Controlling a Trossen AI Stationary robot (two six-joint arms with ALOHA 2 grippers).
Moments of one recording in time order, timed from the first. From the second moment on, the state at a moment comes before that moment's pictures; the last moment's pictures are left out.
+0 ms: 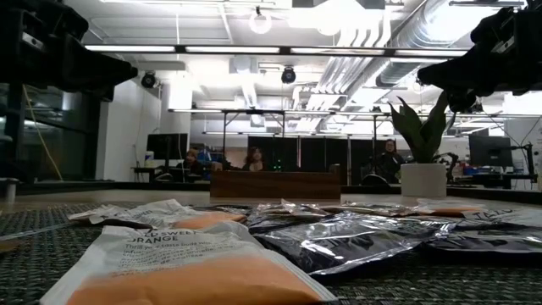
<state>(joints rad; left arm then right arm) -0.03 0.01 0.02 0.01 -0.04 0.02 -0.10 0.01 0.01 0.07 0.07 0.10</state>
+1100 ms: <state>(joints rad) -0.03 0.01 0.02 0.01 -0.04 0.02 -0.10 0.01 0.01 0.04 0.08 0.14</state>
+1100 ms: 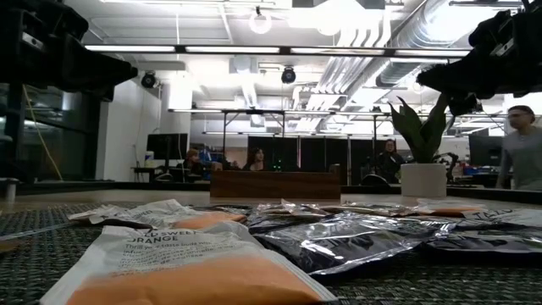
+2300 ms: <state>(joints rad) -0.03 0.01 0.02 0.01 -0.04 0.02 -0.10 0.62 0.15 -0.19 -0.22 0.74</state>
